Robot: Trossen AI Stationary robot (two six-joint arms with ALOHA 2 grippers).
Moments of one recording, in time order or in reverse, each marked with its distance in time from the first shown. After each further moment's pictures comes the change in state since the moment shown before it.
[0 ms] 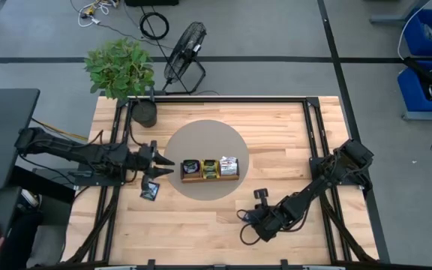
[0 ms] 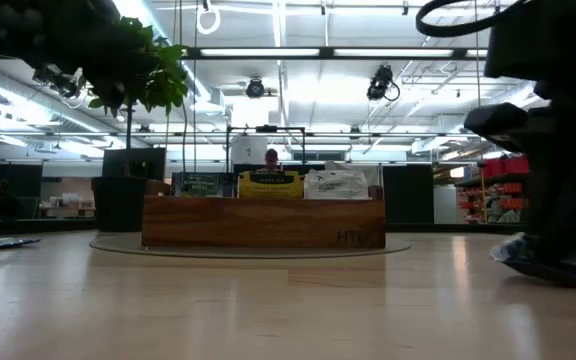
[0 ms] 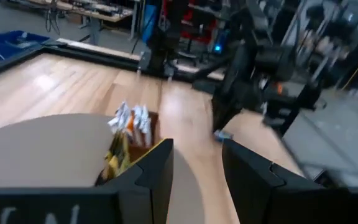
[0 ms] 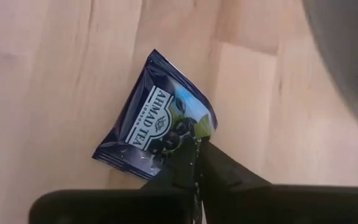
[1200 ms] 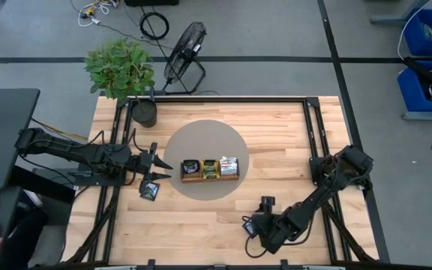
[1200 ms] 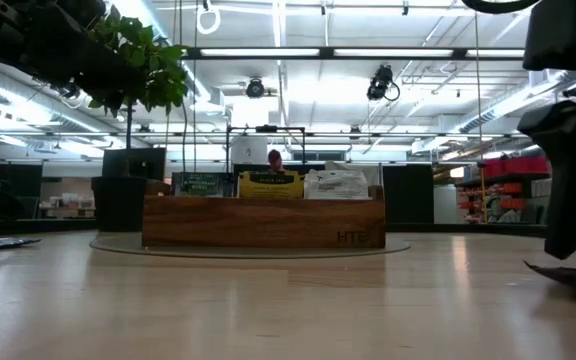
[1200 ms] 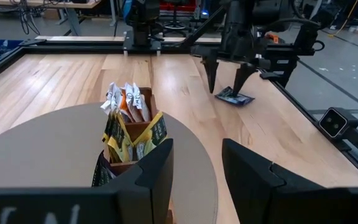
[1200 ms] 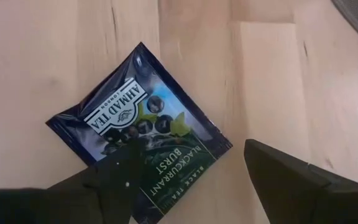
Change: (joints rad) left arm -0.001 -0.021 0.000 -0.119 0.074 0.192; right arm 0.094 0.071 0.055 -0.060 0.044 0.332
